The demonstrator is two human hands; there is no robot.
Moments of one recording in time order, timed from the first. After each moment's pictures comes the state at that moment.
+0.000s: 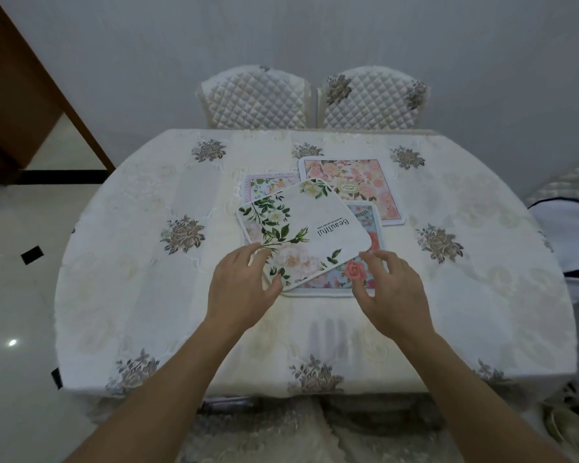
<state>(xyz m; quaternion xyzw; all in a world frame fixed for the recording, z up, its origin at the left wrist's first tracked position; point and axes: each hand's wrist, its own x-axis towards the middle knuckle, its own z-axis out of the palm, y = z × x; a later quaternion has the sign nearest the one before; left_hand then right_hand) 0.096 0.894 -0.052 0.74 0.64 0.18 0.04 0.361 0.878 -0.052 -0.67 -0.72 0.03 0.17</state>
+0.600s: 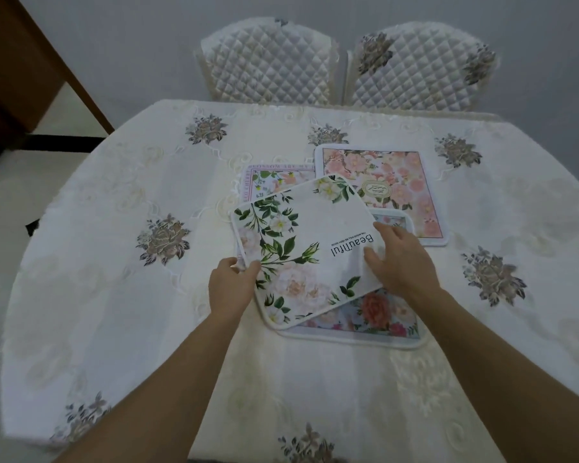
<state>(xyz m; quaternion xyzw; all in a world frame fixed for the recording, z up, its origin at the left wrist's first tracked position) 0.110 1.021 -0.142 0.31 0.81 0.30 0.39 0.388 1.075 -0.128 -0.68 -0.71 0.14 0.10</state>
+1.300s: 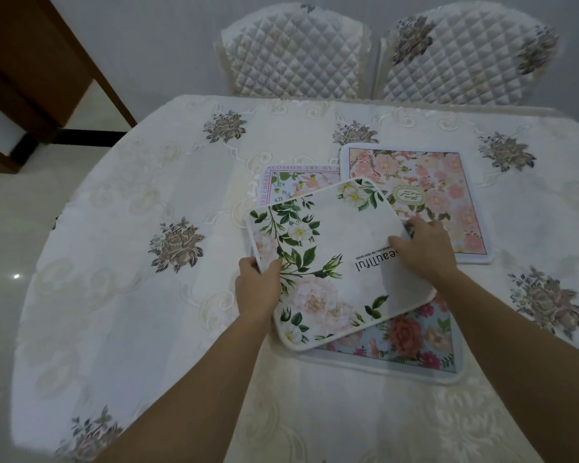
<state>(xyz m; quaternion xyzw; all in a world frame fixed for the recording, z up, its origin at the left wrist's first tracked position) 0.119 1.063 -0.174 0.23 0.81 0.37 0.40 0.381 1.166 -0.170 -0.75 -0.61 0.26 0.08</state>
